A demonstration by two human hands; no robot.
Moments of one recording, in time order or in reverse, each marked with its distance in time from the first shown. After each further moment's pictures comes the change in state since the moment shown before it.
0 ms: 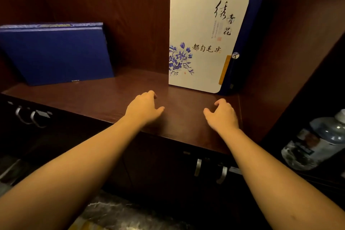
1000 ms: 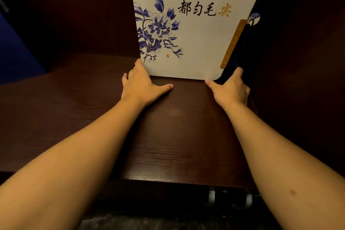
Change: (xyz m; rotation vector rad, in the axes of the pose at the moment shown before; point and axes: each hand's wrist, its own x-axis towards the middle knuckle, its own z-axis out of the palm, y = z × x) left_hand 0.182 0.013 0.102 -0.320 0.093 0.110; right_hand 0.146 0.029 0.062 0.021 0.304 0.253
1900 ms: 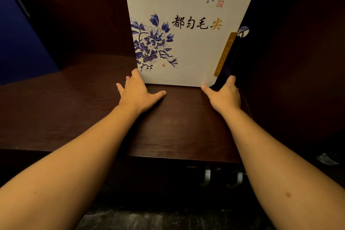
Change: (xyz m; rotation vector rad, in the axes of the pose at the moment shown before) left_hand -0.047 -0.007 -0.022 0.029 -0.053 -0.058; right_hand -0.041 0.011 -0.017 0.066 -0.083 0.022
